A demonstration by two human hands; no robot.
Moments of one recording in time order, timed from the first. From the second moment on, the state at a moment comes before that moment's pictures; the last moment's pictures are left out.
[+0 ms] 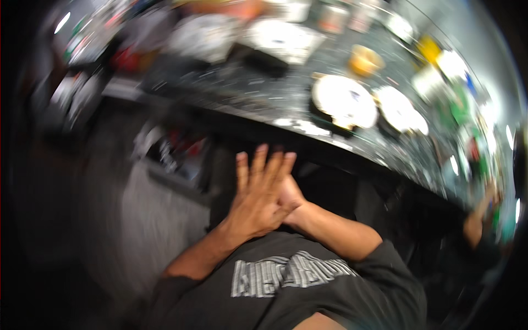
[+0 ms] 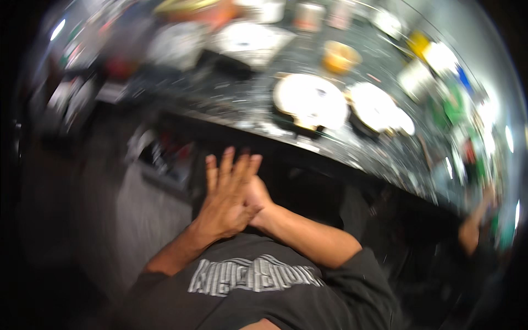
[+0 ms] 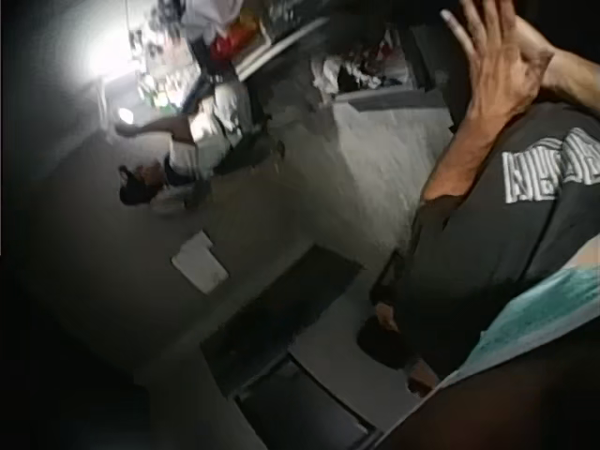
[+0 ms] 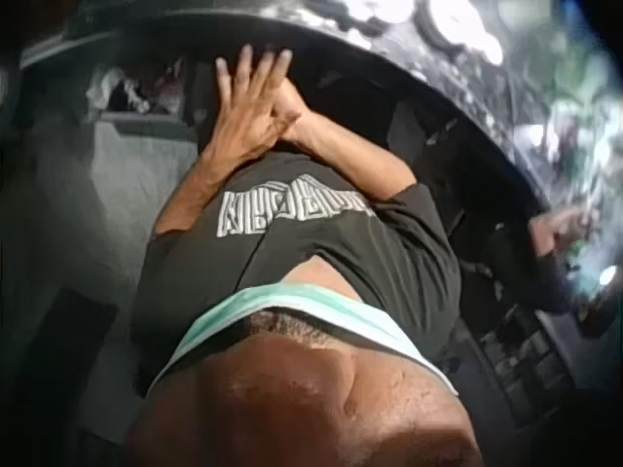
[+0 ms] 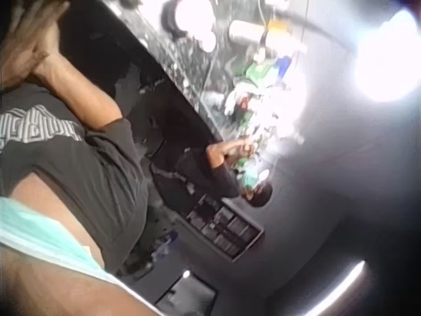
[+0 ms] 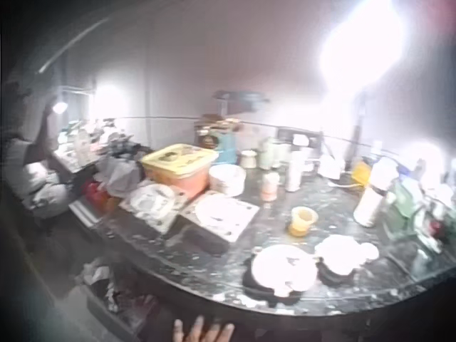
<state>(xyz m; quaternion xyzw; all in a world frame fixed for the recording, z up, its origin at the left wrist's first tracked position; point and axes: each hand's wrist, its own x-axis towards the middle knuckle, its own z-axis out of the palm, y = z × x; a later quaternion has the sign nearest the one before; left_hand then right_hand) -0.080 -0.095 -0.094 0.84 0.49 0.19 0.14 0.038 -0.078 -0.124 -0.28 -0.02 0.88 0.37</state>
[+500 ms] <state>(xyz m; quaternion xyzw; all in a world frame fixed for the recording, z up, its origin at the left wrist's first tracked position) 0.058 -0.080 -0.098 0.88 0.09 0.25 0.40 0.340 -0.359 -0.053 -0.32 0.07 0.29 0.90</state>
